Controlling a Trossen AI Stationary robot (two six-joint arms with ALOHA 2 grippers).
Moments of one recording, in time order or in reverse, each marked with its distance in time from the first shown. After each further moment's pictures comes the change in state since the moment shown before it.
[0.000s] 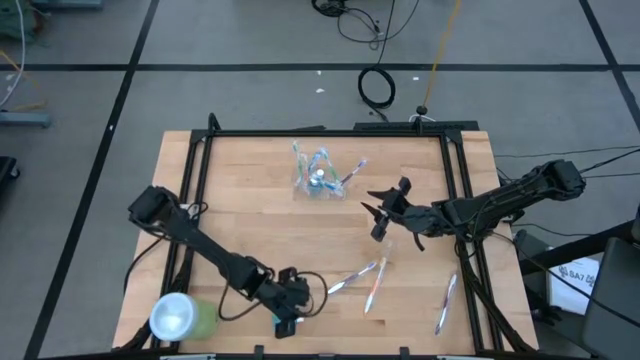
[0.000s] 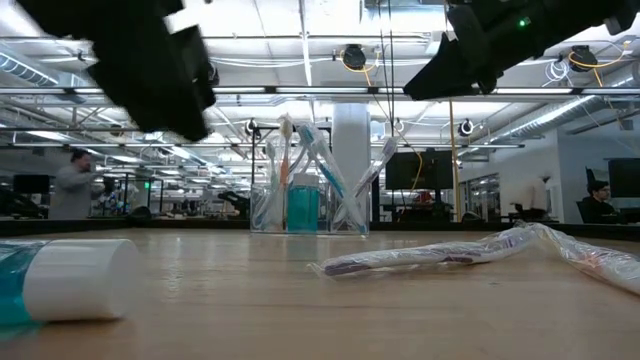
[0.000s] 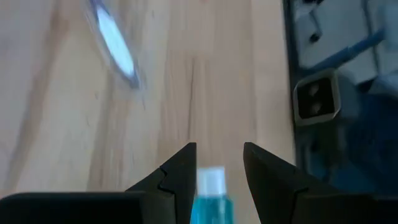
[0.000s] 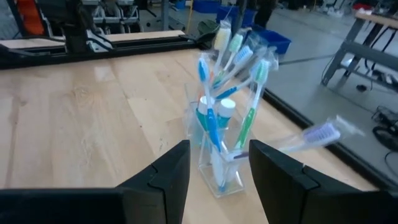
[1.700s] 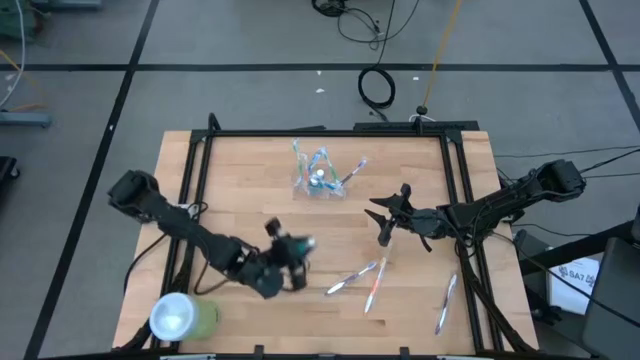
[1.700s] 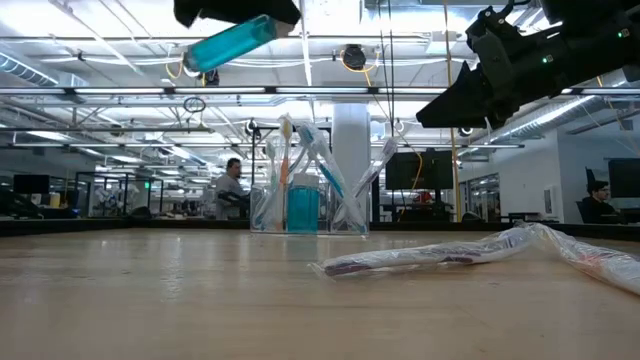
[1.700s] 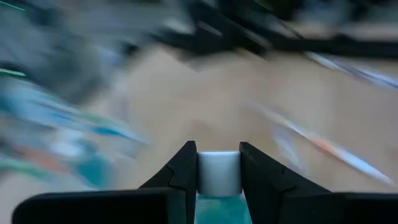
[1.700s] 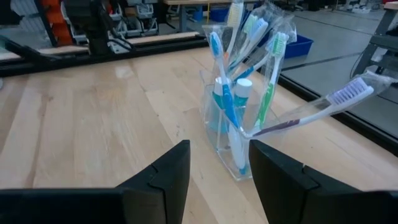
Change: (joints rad) left arm 0.040 -0.208 0.000 -0.045 -0.814 0.226; right arm 0.000 0.000 -0.216 0.300 -0.077 0.017
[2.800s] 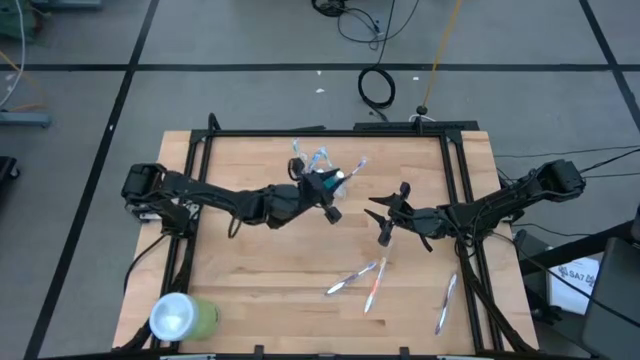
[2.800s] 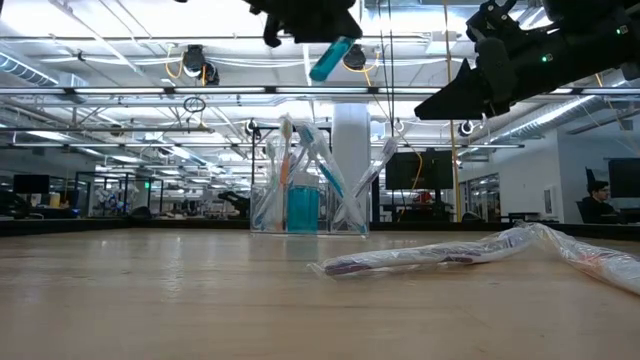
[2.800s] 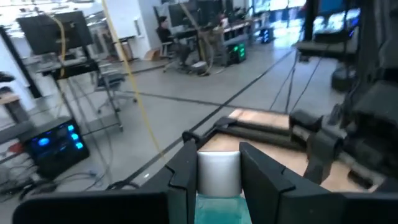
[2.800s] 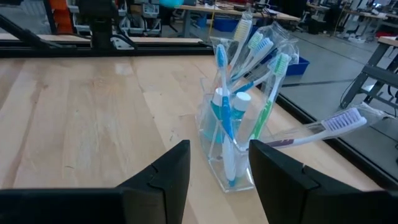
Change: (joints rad) left arm 0.429 0.043 0.000 0.663 0.161 0.542; right arm -0.001 0.000 0.000 0.040 0.002 -0.157
